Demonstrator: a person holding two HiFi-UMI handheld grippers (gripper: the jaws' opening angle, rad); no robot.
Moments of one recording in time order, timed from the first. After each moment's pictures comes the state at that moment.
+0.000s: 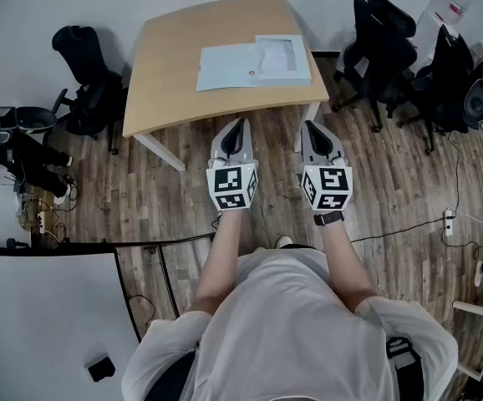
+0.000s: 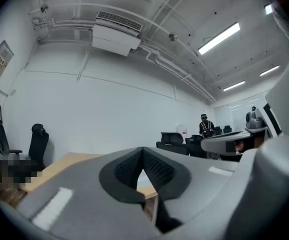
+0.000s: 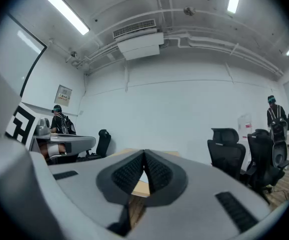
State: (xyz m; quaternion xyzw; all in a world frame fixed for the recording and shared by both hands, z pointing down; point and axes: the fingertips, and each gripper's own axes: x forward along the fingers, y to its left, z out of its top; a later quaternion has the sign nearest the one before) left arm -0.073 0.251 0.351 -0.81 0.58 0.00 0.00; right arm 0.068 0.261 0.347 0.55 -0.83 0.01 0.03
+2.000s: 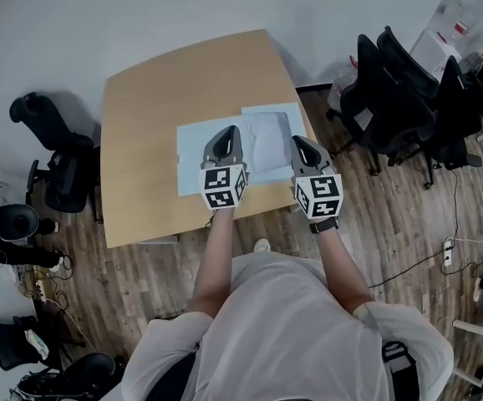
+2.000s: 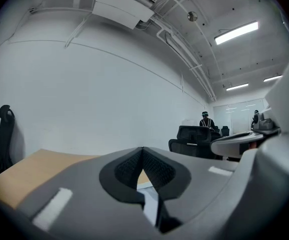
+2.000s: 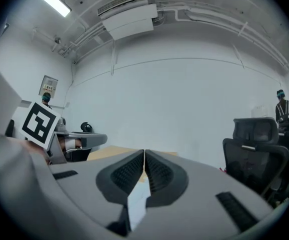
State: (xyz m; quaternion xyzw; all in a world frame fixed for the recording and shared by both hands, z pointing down) left arm -0.061 -0.204 0.396 -0.84 0.54 -0.01 -0.04; right arm 0.076 -0.156 0.389 0.55 -0.83 0.03 0.07
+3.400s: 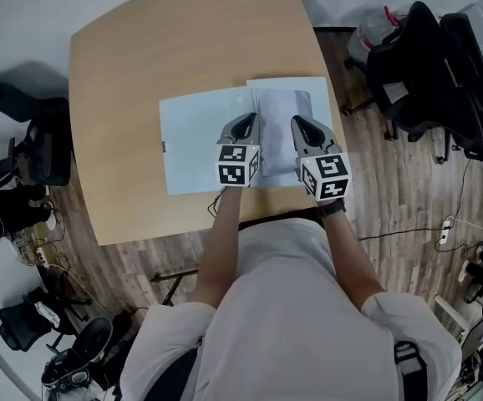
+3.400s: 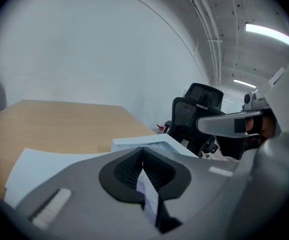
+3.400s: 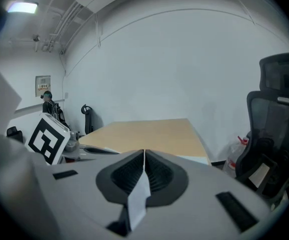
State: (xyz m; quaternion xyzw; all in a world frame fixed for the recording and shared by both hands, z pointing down) left arm -0.023 -0.333 0.621 -0.84 0.47 -0.15 -0.23; right arm 0.061 -0.312 0.554 0.49 -0.84 0.17 0.16
